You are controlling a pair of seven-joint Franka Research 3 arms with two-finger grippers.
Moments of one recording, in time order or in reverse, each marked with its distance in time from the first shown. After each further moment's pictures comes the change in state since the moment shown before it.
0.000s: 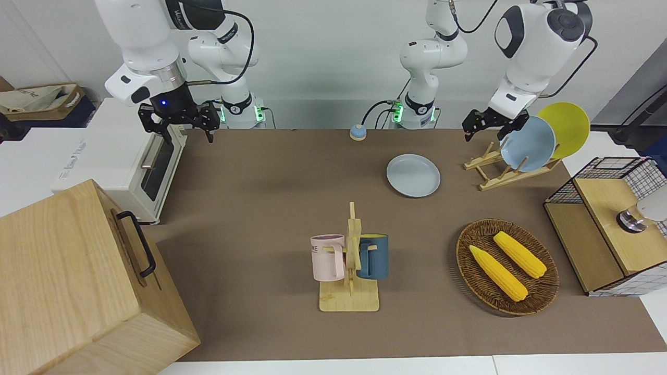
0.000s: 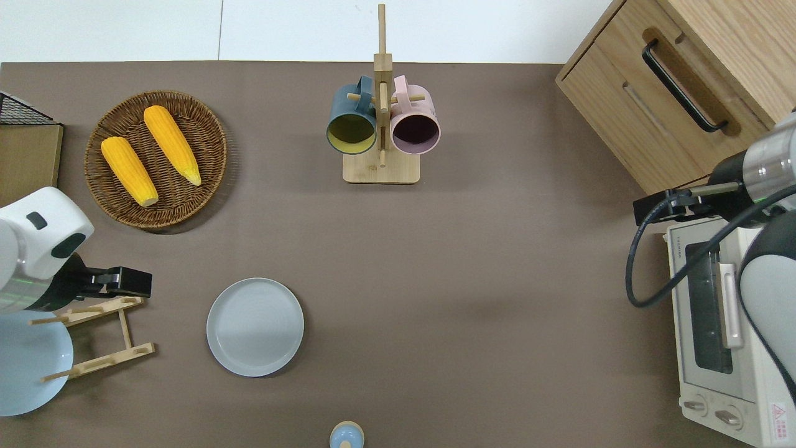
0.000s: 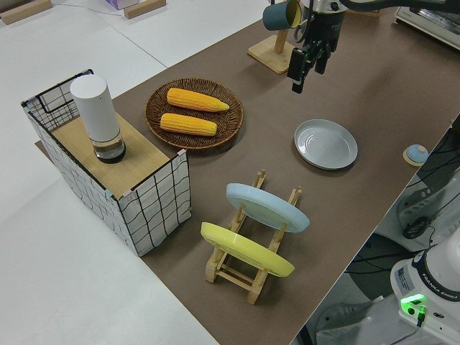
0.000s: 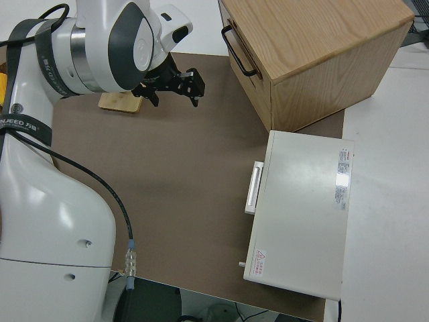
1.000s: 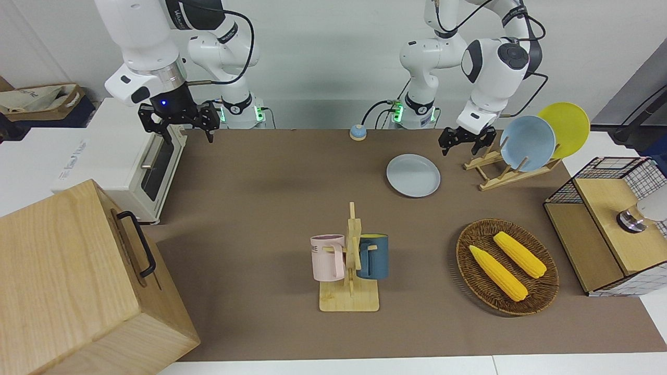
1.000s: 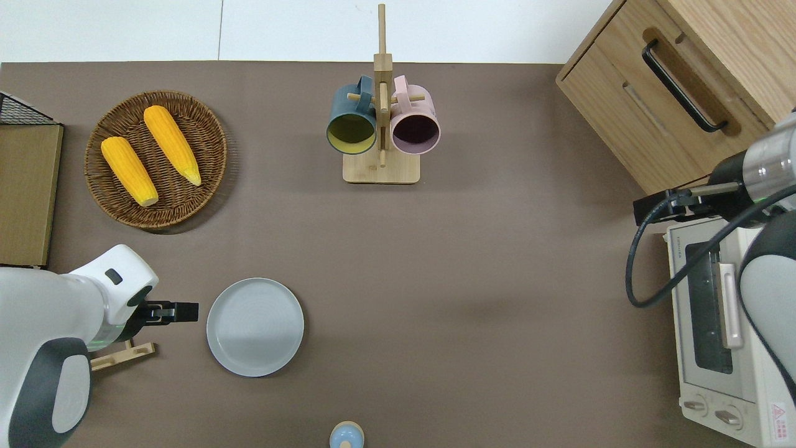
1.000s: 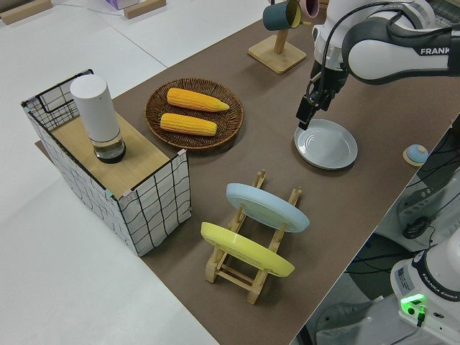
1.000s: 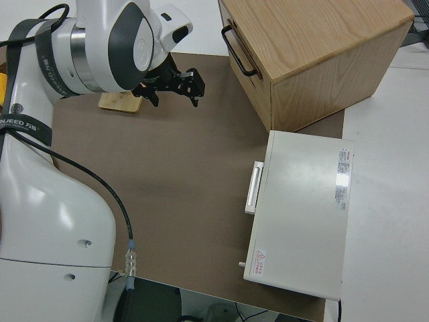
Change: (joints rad) left arm -0.037 -0.134 -0.005 -0.403 -0.023 0.357 -0.011; right arm 0.000 0.000 0.000 0.000 0.000 0.000 0.000
